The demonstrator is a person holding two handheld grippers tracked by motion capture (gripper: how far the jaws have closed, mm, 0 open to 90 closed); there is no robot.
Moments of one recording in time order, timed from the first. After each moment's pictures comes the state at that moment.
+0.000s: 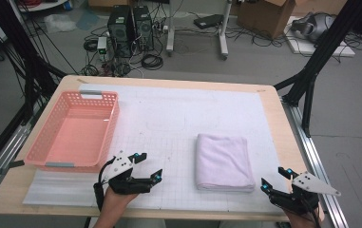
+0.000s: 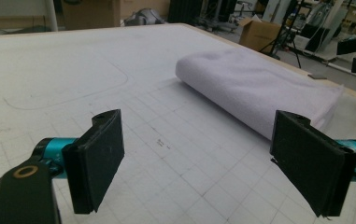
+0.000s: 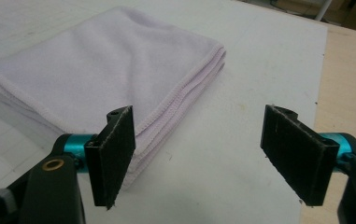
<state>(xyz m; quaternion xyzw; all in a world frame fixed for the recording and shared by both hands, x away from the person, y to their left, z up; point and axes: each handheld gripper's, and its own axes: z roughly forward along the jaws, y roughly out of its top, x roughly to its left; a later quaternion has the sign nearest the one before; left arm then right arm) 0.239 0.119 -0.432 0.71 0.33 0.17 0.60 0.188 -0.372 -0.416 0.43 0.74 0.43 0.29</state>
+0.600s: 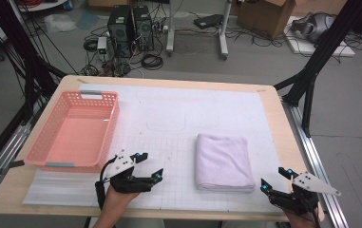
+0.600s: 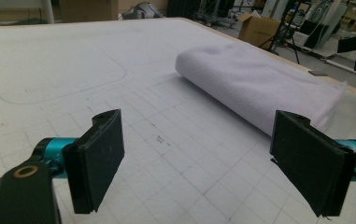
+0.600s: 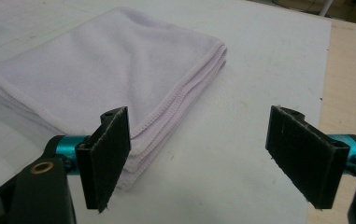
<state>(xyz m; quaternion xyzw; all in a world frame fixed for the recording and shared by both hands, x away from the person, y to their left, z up) 0.245 0.115 -0.436 0.72 0.33 0.15 0.59 0.191 -0.373 -0.420 0.43 0.74 0.44 0.28</state>
